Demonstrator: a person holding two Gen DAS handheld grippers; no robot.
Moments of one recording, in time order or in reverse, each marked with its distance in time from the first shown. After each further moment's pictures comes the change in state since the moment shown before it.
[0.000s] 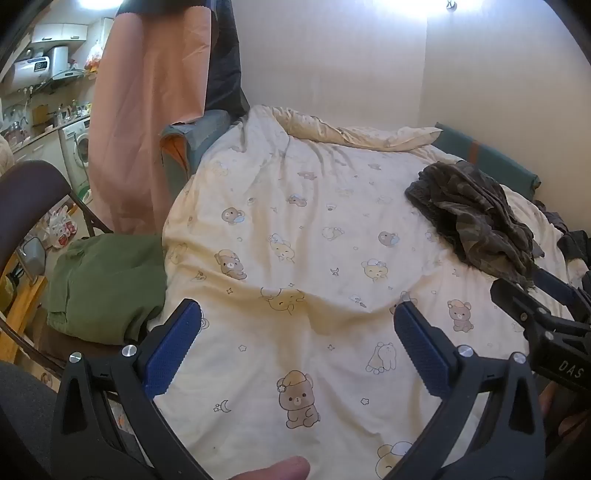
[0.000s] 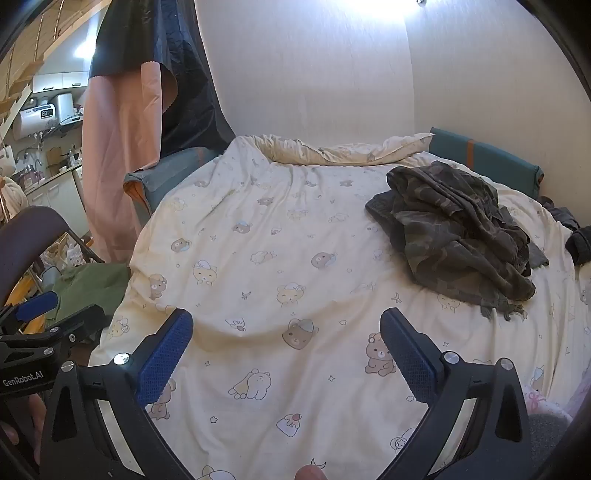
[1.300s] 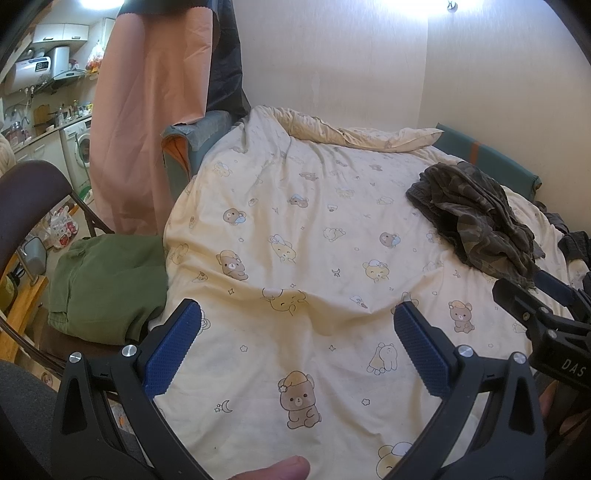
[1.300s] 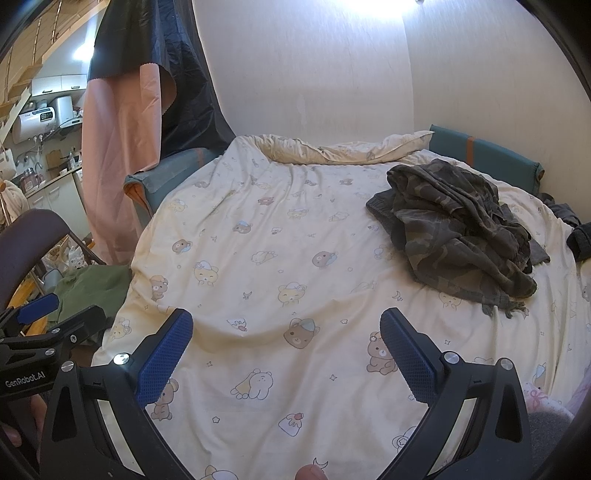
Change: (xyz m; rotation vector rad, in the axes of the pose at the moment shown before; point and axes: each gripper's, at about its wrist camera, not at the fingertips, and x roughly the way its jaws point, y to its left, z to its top) left arm 0.000 0.000 0.000 -0.001 -0.006 0.002; right arm 0.000 -0.002 -0.001 0.008 -0.001 0.006
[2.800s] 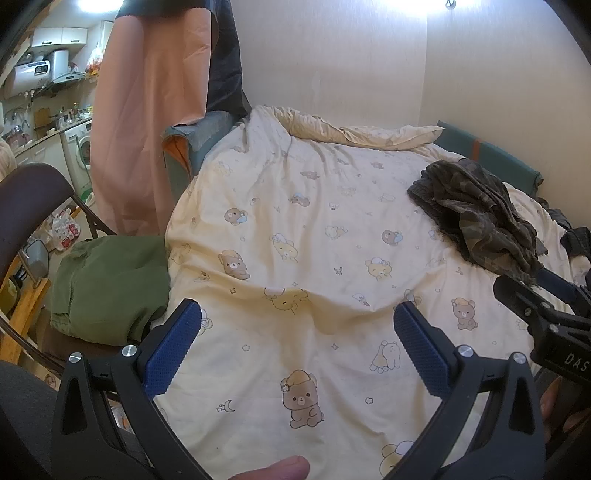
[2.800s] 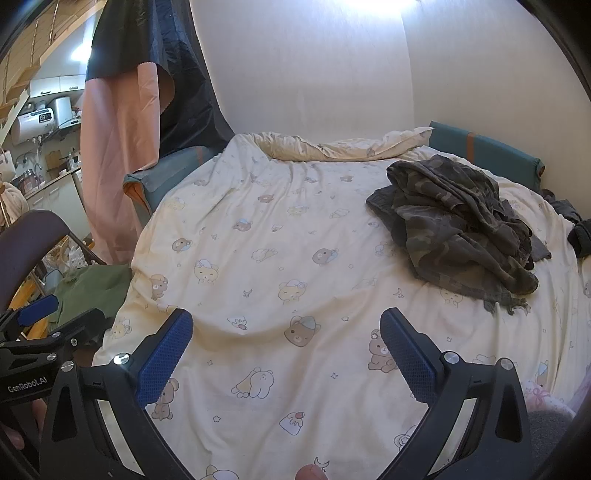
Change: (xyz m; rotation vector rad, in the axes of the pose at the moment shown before) left arm 0.004 0.005 0.001 0.009 0.007 0.012; right arm 0.003 0.002 -0.005 0.005 0.008 0.004
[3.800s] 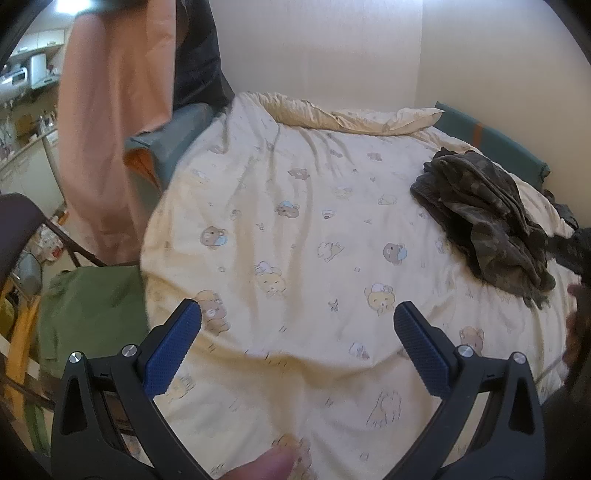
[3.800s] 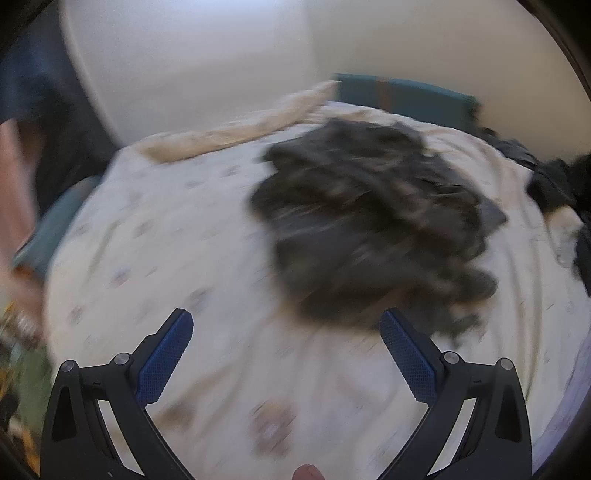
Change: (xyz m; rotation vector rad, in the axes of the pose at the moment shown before) left arm 0.077 -0.027 0.077 0.045 0.088 -0.023; right arm 0.099 -0.192 0.090 0.319 0.135 -0.283
